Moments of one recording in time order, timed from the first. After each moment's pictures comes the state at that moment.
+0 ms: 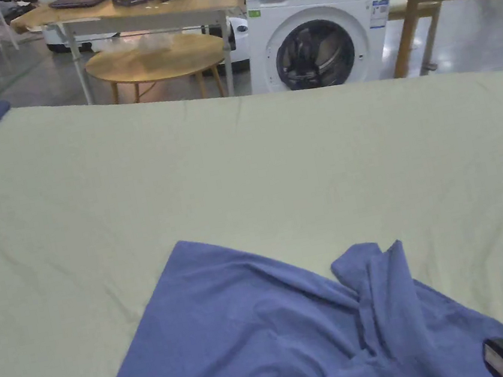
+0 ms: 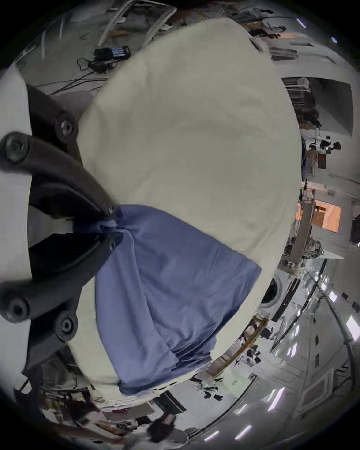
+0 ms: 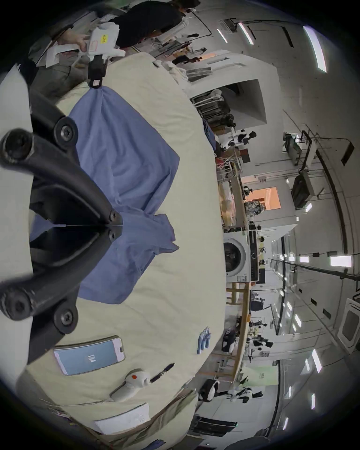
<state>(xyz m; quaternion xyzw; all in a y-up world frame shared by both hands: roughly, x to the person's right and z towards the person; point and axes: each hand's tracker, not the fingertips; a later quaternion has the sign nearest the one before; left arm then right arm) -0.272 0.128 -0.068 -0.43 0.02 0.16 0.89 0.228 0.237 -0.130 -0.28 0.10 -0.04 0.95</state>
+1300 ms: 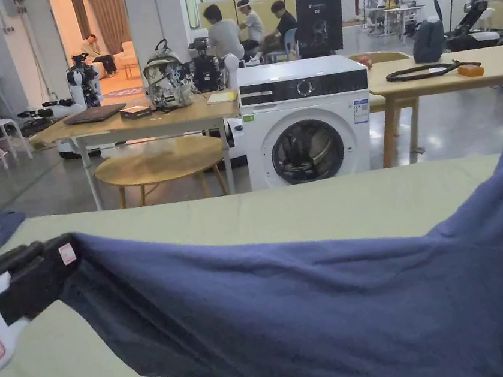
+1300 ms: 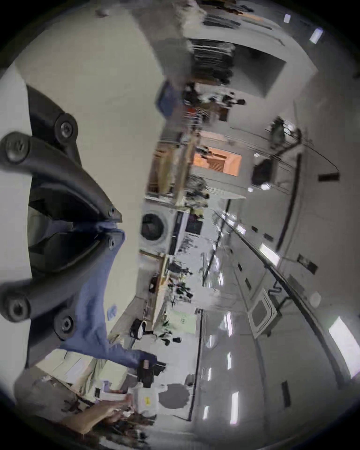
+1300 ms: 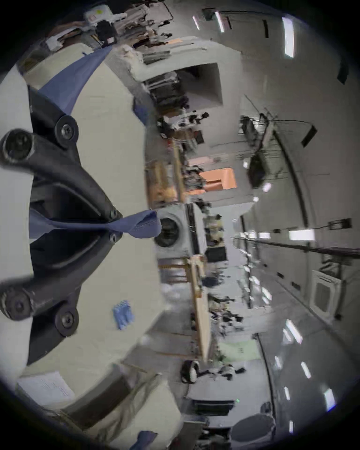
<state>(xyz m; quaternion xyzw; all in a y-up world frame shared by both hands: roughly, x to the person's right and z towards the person) -0.260 0.427 -0.212 -0.05 -0.12 0.10 0.99 0.337 0.477 -0.260 -0.11 0.00 -0.08 0.99</state>
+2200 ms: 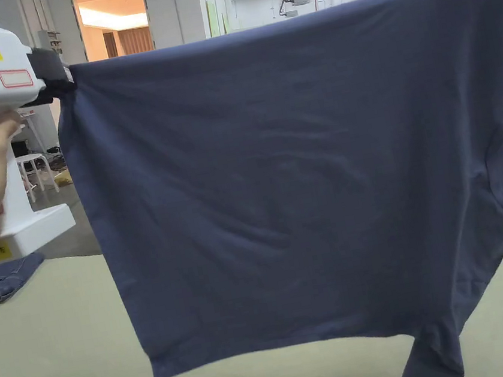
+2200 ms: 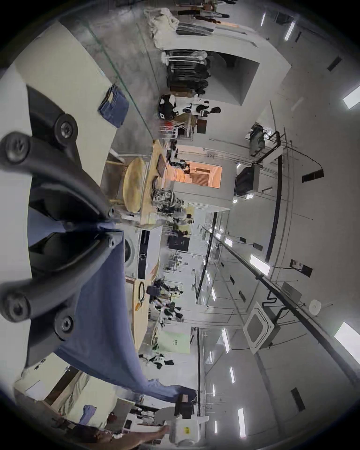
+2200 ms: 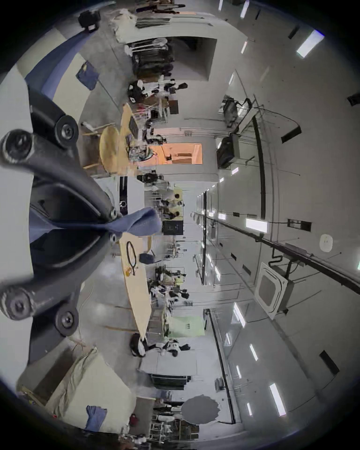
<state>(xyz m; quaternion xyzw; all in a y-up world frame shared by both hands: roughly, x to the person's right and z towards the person) -0.262 0.612 -0.411 -0.03 -0.06 0.09 0.99 0.267 0.766 -0.448 0.00 -0.10 -0.02 0.99</state>
